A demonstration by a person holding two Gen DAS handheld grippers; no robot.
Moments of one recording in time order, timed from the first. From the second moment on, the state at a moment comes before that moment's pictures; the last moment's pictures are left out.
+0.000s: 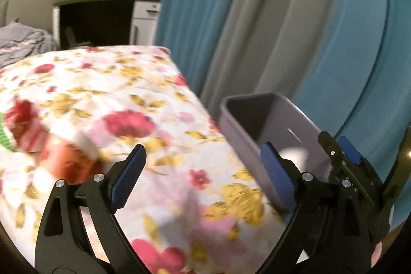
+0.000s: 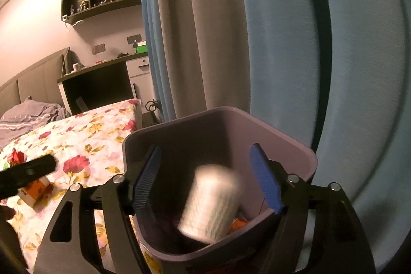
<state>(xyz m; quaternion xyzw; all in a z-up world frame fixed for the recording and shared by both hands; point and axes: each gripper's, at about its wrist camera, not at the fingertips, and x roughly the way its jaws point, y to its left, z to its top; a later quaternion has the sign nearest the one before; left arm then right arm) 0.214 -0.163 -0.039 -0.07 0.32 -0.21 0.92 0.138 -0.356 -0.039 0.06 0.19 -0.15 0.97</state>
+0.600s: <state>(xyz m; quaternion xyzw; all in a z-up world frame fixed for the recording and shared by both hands) 0.149 -0.045 -0.023 -0.05 0.28 -0.06 0.96 0.056 -0.284 0.006 0.07 0.13 -0.06 0.99</state>
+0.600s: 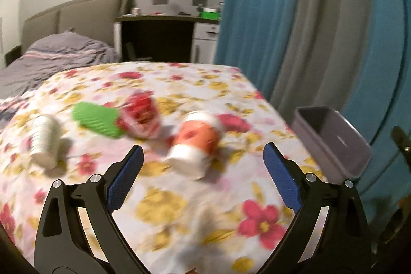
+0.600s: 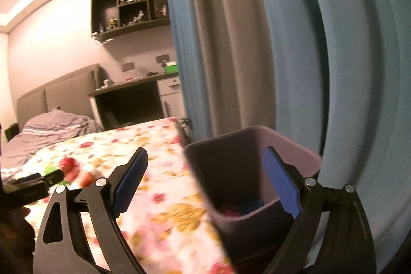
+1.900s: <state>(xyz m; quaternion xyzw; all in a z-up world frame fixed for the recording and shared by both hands) 0.125 0.174 -0.044 -0.14 0.30 0.08 0.94 0.095 -0.092 -0.009 0.01 0.20 0.06 0.98</state>
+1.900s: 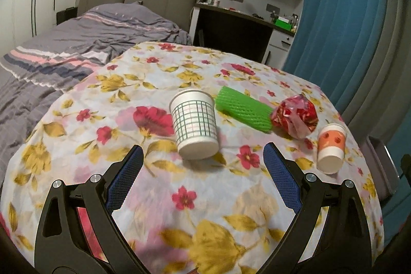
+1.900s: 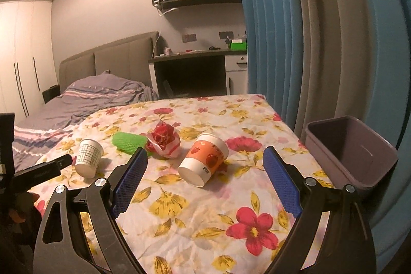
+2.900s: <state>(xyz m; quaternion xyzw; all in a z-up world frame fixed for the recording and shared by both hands) 0.191 0.198 -0.082 -0.19 0.34 0.03 0.92 0.189 -0.030 -0.035 -0.02 0.26 0.08 0.96</state>
